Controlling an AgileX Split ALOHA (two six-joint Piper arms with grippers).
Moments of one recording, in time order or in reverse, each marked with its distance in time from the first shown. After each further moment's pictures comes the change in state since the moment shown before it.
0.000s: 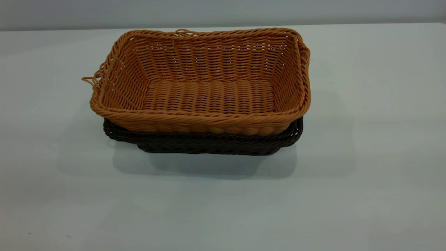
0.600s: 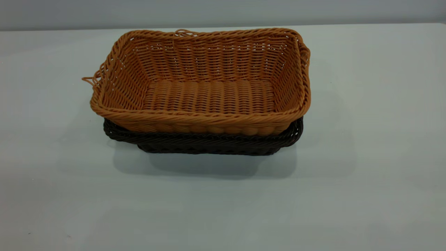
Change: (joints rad) left arm 0.384 -0.483 0.000 -0.022 0.023 0.000; right arm -0.181 -0.249 0.000 0.010 0.009 0.001
